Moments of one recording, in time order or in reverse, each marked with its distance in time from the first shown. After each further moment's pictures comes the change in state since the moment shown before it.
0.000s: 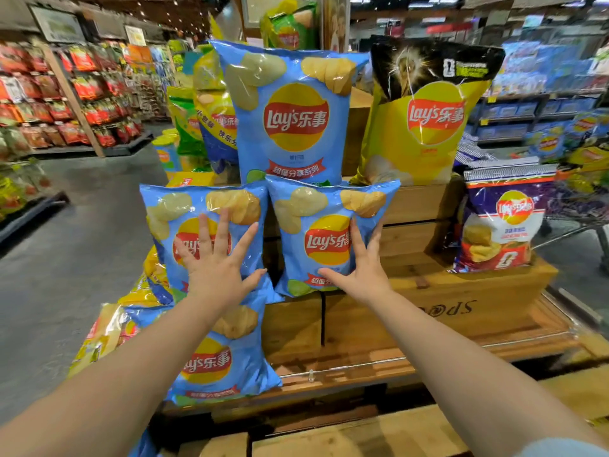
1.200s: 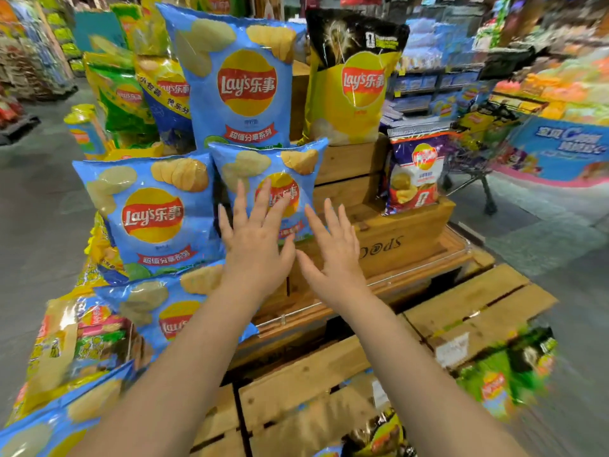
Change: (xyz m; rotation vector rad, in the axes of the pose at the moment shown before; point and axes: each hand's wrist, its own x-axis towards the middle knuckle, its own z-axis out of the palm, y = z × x) left_hand -0.049 0.084 -0.113 -0.557 -0.037 0.166; right_hand -0.132 -0.105 0.000 -0.238 0.186 -0.039
